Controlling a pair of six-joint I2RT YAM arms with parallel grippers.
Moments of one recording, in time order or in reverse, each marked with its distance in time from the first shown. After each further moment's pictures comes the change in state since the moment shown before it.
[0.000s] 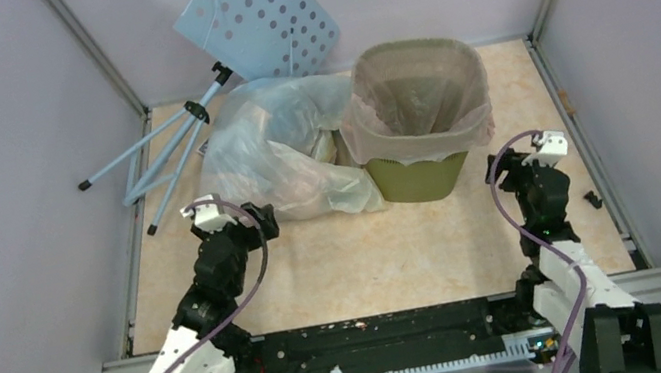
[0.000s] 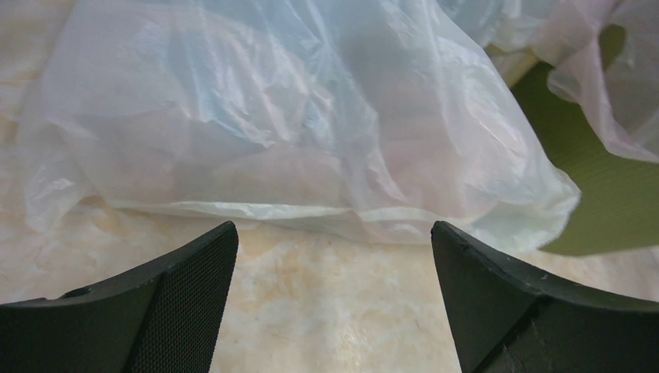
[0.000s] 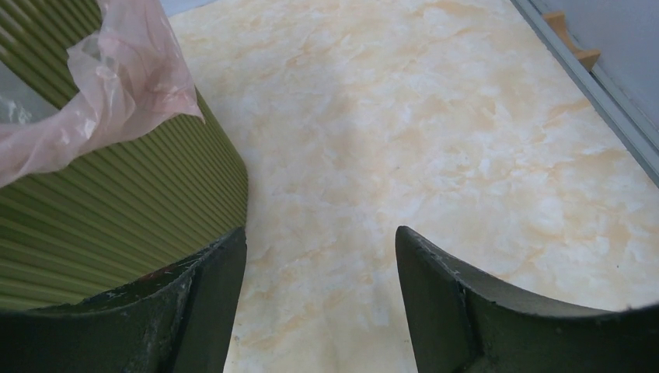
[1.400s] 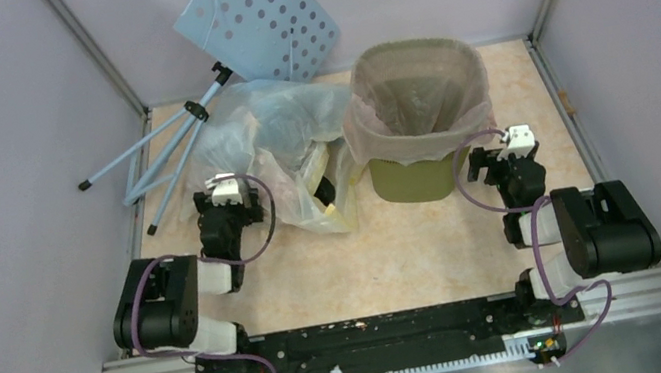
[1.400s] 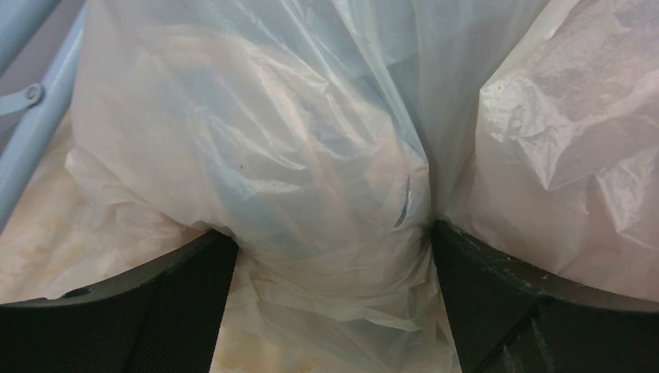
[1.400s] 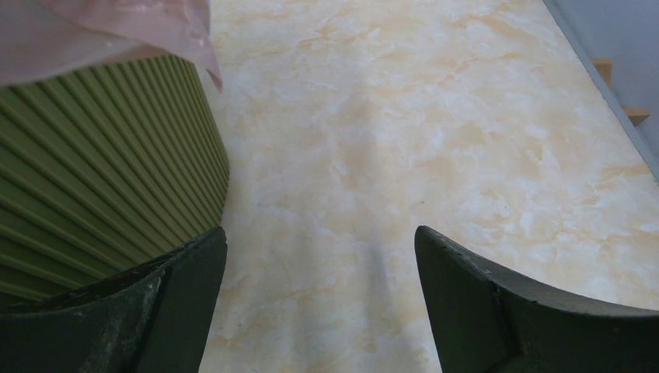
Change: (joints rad) left arm 0.384 1.002 -0.113 1.162 0.274 0.576; right arm 0.084 0.658 0.009 0.655 0.008 -0.207
